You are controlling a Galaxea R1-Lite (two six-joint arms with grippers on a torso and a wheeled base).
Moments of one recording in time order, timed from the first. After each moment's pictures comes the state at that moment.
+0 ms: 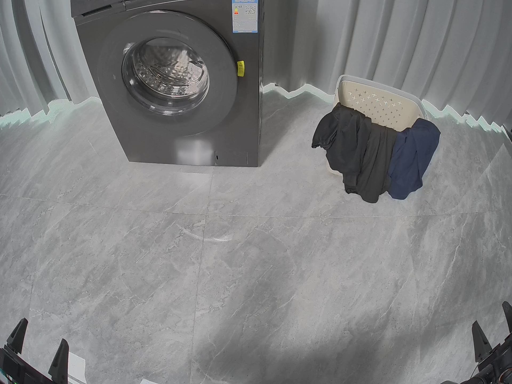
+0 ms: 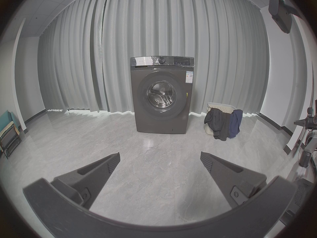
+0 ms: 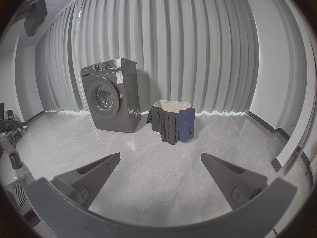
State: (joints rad) left arm 0.00 0.02 -0.02 0.00 0.00 0.00; right arm 0.00 0.02 -0.02 0.00 0.01 0.00
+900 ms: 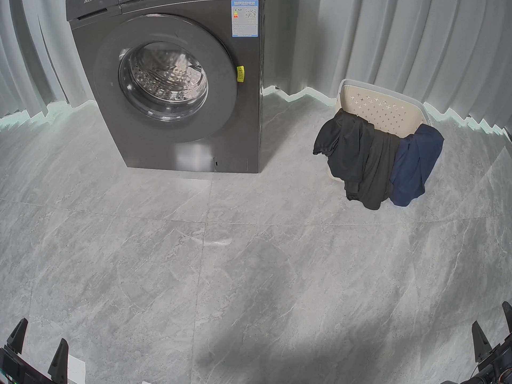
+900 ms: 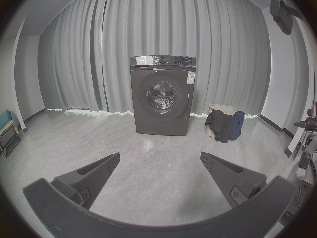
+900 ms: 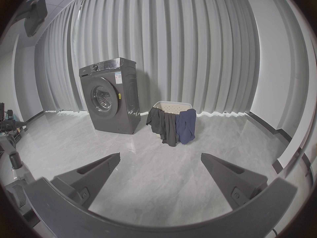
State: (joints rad) left arm 0.00 0.02 -0.02 0.00 0.00 -0.01; right arm 0.00 0.02 -0.02 0.00 0.01 0.01
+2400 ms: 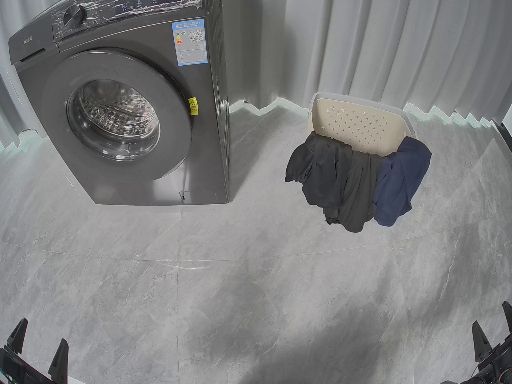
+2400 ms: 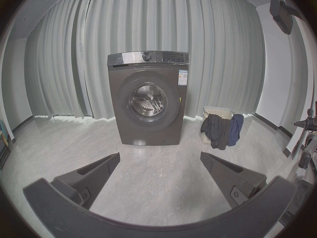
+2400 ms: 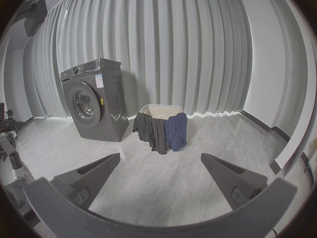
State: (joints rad) left arm 0.00 0.02 -0.02 0.00 0.00 -0.01; right arm 0.00 0.02 -0.02 0.00 0.01 0.00
